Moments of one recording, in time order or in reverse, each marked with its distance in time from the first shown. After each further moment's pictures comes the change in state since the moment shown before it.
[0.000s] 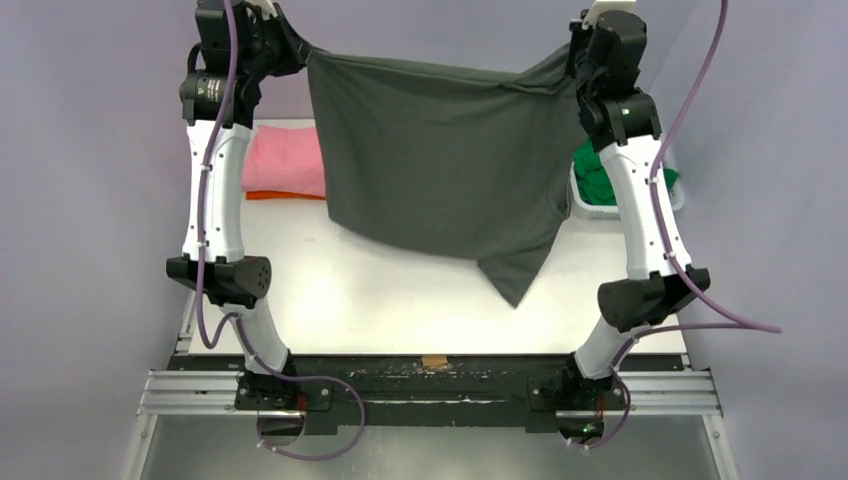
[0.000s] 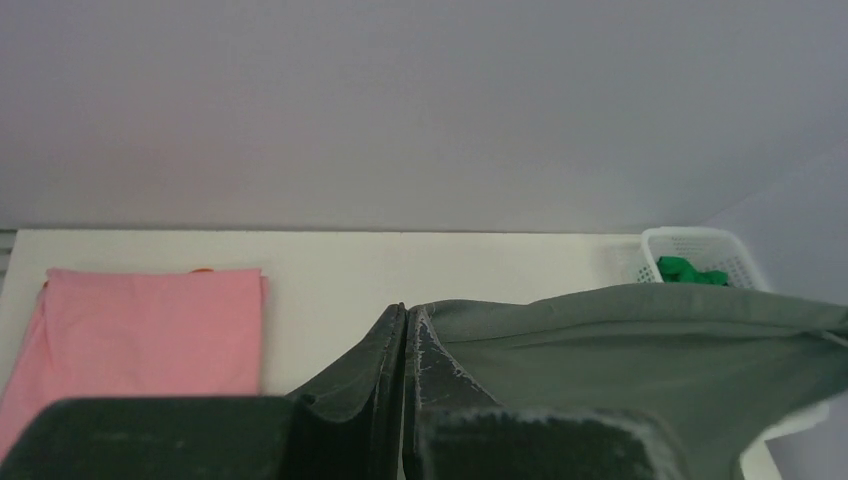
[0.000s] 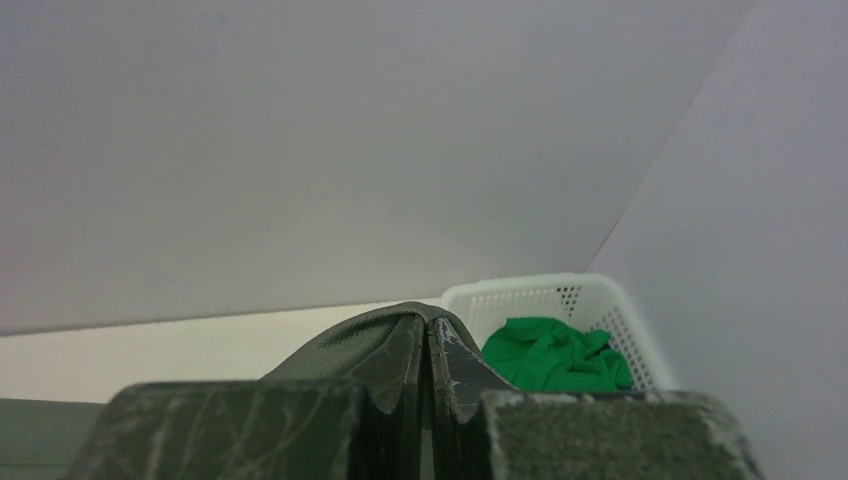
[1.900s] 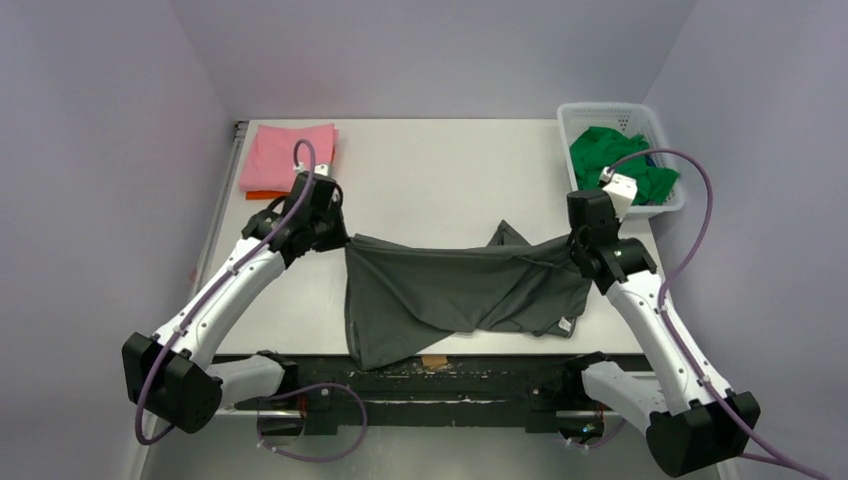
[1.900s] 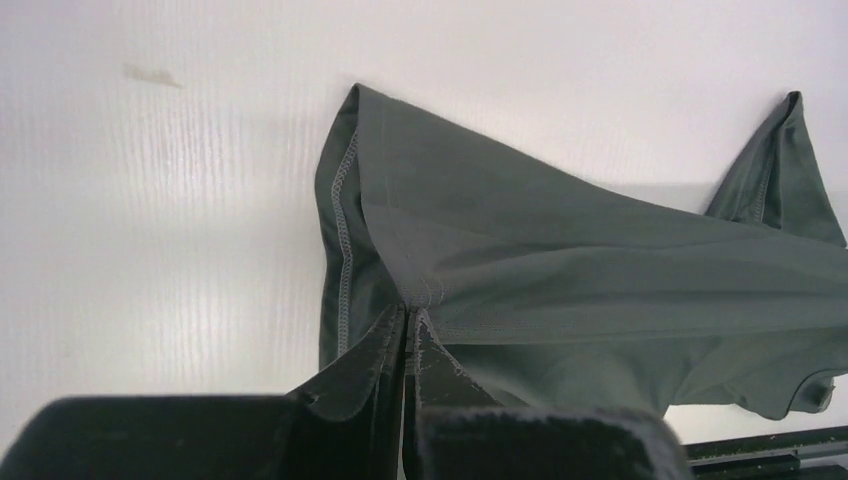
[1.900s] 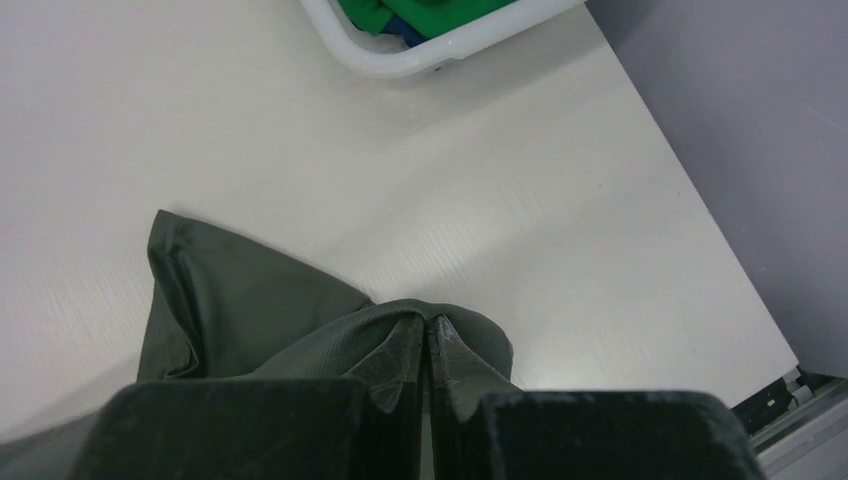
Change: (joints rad) left arm -0.320 -0.660 -1.416 0.077 -0.232 -0.264; right arm 0.050 -0.692 -1.187 -0.245 0.237 0.541
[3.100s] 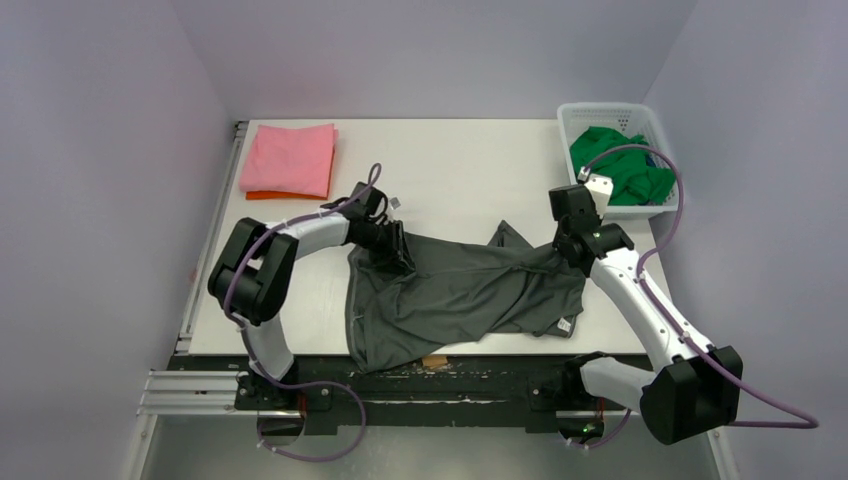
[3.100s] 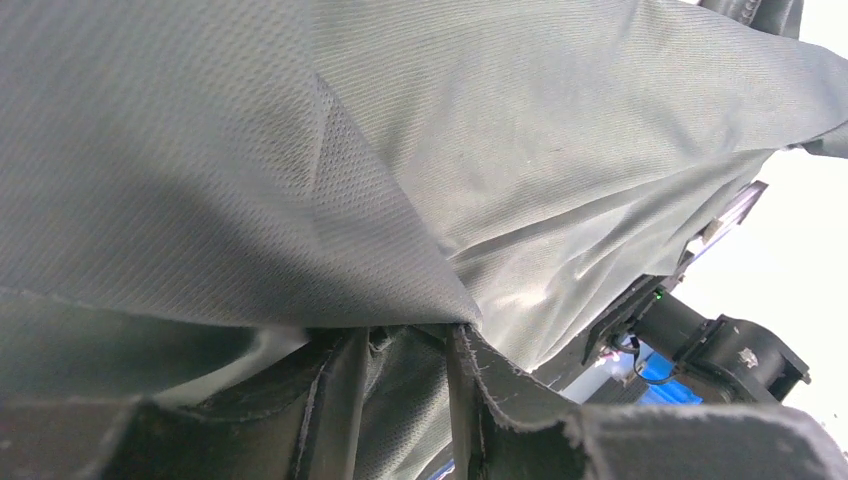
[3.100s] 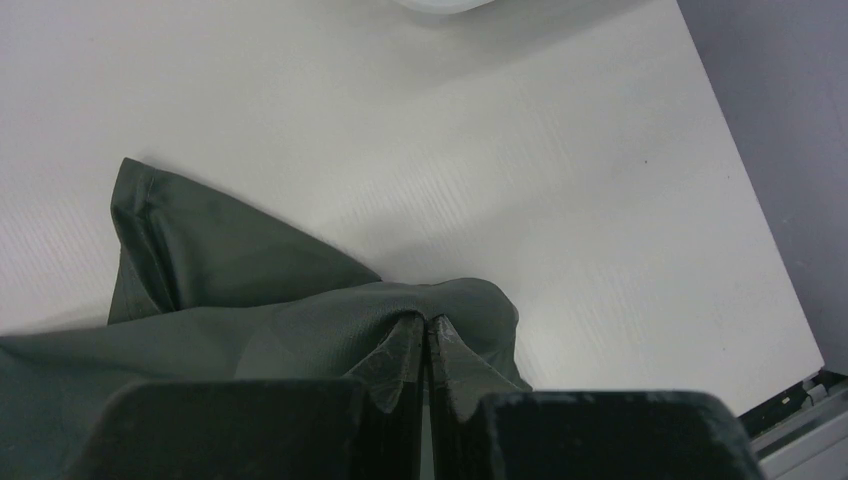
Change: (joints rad) left arm -0.015 0.597 -0.018 0.349 0.633 -0.051; right arm 0.012 0.148 -0.005 0.034 -0.054 -0.005
